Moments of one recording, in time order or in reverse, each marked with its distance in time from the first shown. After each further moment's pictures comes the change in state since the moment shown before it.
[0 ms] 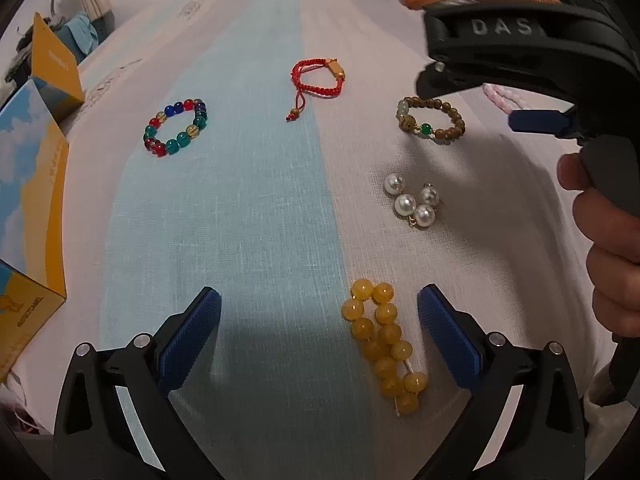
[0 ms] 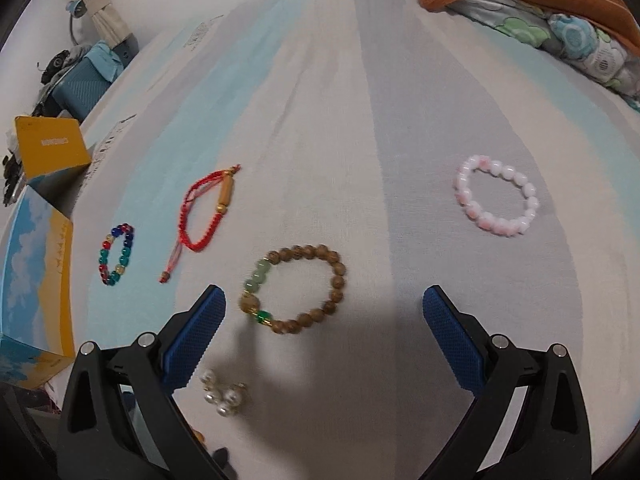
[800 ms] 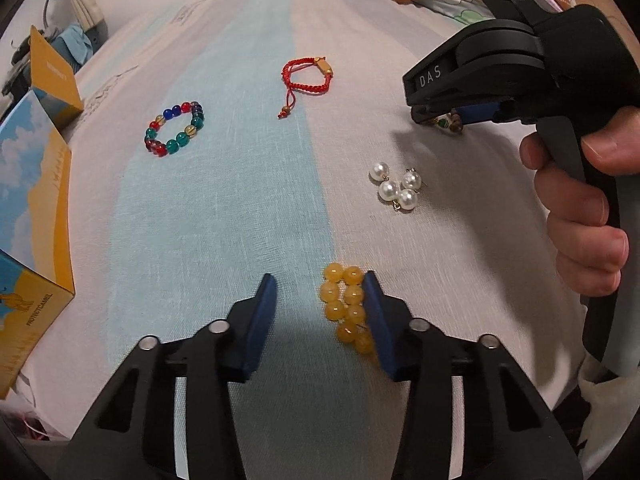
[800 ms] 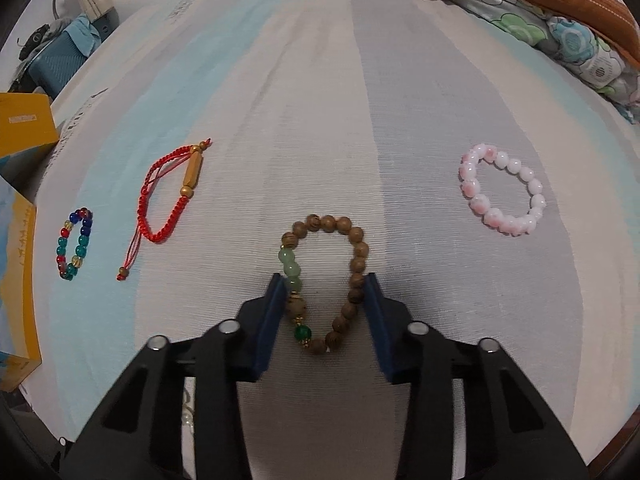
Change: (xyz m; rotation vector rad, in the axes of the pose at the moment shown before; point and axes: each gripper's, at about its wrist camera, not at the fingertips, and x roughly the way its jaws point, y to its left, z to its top) left arm -0.011 -0.013 -0.003 0.052 0.008 0.010; right arm 0.031 0.004 0.004 -0.019 0.060 -0.131
